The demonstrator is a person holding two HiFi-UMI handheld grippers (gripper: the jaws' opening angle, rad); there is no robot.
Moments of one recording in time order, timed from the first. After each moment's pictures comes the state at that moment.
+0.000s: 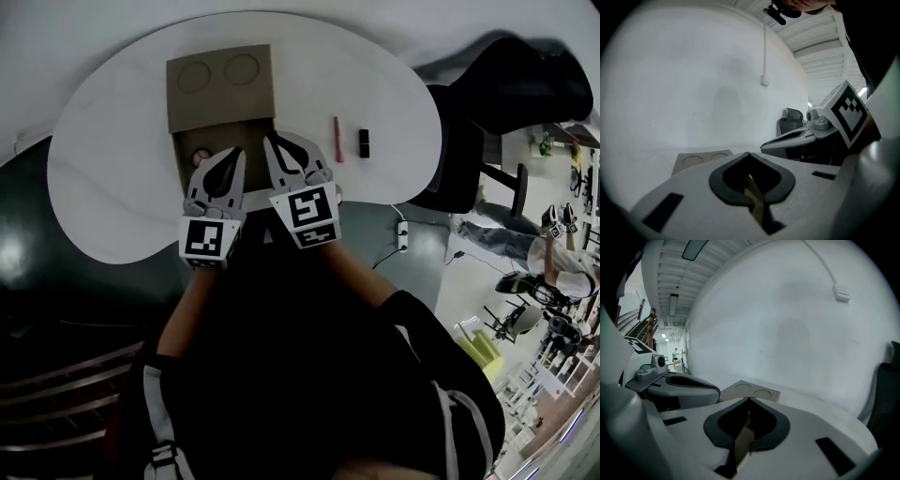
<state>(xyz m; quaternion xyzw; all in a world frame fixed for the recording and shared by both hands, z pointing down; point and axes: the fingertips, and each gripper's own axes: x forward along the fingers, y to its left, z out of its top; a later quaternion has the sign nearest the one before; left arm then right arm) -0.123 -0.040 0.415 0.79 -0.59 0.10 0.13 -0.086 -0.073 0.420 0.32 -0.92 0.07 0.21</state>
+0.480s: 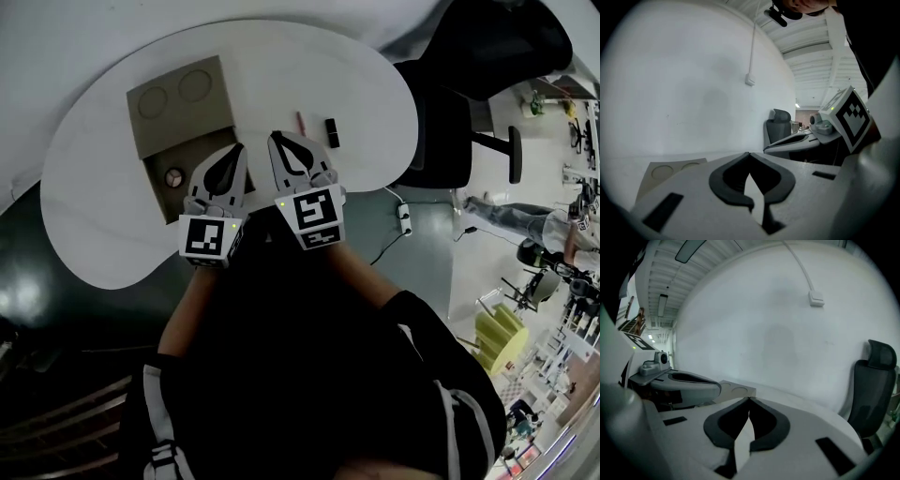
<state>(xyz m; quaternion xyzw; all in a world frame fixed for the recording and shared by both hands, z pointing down) -0.043 -0.074 0.404 0.83 -0.53 0.10 0.12 0.004 -0.097 0.411 0.39 -0.90 0.08 0.19</state>
